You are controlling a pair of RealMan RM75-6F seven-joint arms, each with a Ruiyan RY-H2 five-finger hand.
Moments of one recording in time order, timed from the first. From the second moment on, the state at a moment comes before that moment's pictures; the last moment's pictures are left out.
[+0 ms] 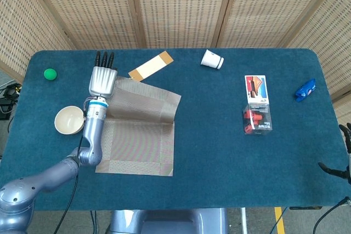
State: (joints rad) left arm -0.95 -1.85 -0.45 -0.79 1.01 0.97 0.83; right arm 0.06 -1.05 0.14 -1.56 -1.28 1.36 0.28
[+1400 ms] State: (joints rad) left arm -0.54 -1.51 -0.19 -1.35 1.24 1.36 0.36; right arm 0.08 -1.07 0.10 -1.57 -1.36 1.32 0.24
